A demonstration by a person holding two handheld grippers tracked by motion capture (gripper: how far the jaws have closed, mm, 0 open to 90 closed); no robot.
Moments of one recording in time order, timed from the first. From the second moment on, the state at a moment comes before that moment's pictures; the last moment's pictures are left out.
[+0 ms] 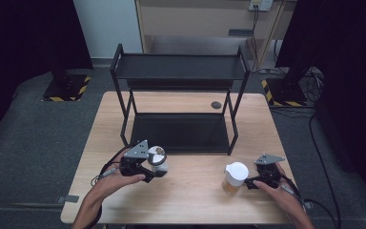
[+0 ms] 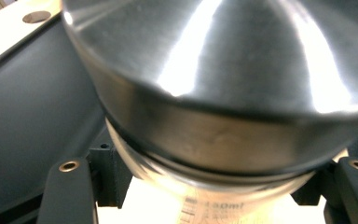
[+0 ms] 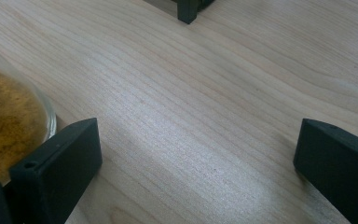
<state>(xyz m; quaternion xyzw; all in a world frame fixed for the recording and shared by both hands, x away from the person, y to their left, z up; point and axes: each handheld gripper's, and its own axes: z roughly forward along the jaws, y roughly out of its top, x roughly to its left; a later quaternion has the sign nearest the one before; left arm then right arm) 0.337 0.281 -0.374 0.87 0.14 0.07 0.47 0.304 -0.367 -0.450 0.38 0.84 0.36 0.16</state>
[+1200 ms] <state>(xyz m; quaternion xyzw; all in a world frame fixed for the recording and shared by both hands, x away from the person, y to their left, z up) 0.385 0.286 -0.292 0.88 0.10 0.07 0.46 0.304 -0.367 -0.450 0.38 0.84 0.36 0.16</state>
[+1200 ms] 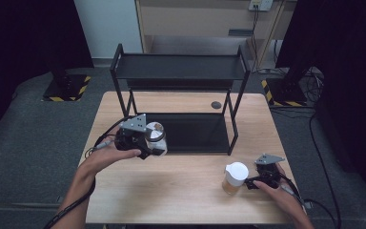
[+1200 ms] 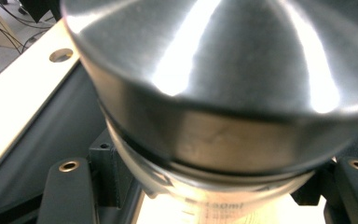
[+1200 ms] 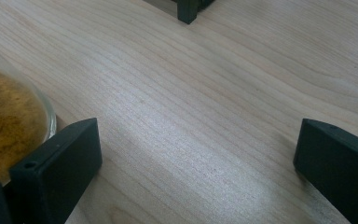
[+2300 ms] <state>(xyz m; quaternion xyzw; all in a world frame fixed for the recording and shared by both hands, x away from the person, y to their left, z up) 0.414 0.278 -0.177 0.88 0.08 0.09 0.45 0.304 -0.367 -0.450 0.38 0.84 0.36 0.17</state>
